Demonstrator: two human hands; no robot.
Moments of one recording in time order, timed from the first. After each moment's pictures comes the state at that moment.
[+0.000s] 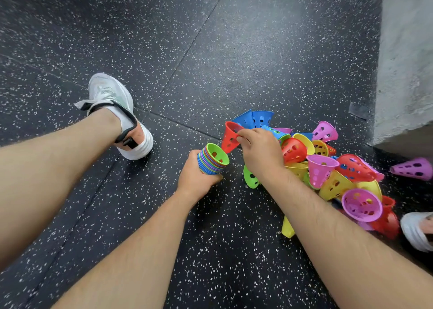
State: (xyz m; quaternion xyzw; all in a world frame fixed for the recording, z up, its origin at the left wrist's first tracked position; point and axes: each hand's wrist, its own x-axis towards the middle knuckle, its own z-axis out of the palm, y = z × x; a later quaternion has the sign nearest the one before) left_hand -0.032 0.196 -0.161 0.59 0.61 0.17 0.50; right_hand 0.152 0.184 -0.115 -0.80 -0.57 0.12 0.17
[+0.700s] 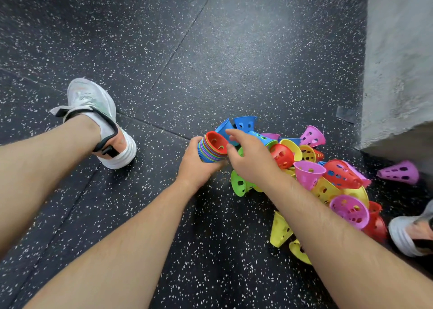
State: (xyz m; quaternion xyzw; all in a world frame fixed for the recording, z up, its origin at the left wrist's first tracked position) left_hand 0.017 0.226 -0.157 0.59 0.55 0.26 0.54; right_hand 0.168 0.179 -0.091 -0.75 -0.57 0.25 0.22
